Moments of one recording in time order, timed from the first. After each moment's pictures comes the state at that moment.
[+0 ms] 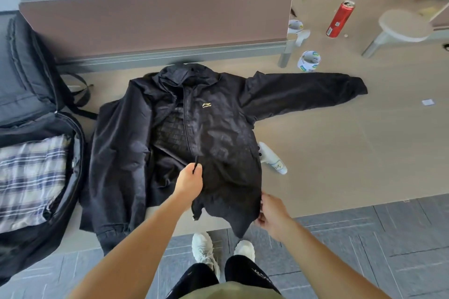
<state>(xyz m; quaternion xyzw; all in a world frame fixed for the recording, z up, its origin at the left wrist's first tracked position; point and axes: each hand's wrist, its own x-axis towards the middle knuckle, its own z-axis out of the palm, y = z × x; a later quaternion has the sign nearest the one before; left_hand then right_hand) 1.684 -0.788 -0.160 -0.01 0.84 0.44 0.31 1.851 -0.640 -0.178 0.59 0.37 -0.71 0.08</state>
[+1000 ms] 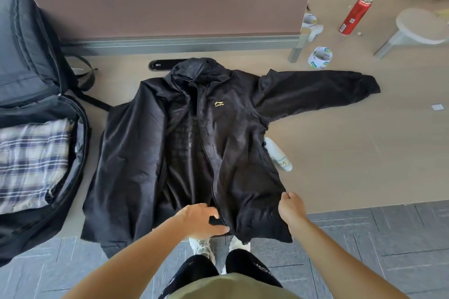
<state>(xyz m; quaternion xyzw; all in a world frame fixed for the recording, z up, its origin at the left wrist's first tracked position) 1.735 -0.835 -0.186 0.34 0.79 -0.03 0.51 1.872 -0.610 -0.212 0.61 0.65 -0.44 0.10</state>
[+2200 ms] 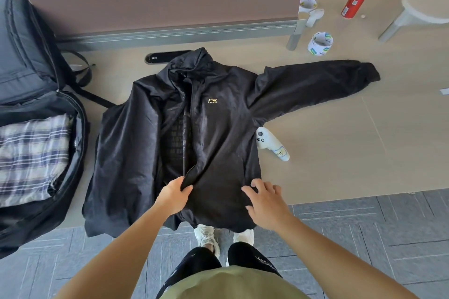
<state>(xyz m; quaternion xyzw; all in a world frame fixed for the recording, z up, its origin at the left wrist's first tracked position) 1.702 -0.863 -0.208 0.06 0.89 0.22 0.40 1.876 -0.636 -0.211 0.11 0.96 -0.12 0.24</state>
